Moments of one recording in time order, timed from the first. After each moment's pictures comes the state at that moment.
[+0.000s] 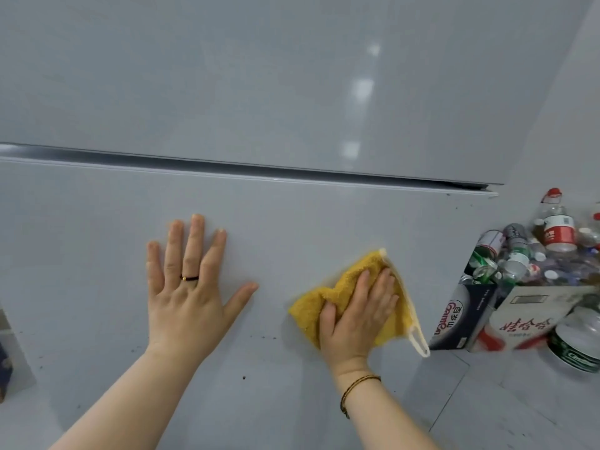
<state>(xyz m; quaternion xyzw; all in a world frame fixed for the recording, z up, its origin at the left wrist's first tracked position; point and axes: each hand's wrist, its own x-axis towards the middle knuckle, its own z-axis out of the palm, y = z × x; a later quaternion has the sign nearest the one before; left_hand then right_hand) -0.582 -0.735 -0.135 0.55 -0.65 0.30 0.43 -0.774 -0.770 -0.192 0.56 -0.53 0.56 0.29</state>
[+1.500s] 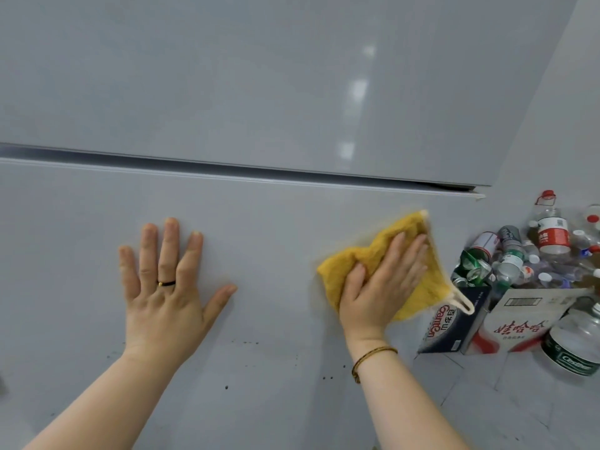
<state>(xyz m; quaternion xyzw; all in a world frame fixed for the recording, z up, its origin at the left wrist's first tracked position) -0.589 -0.739 -0.136 0.55 -0.65 0.29 0.43 -0.812 -0.781 -0.142 0.51 -0.55 0.61 0.26</state>
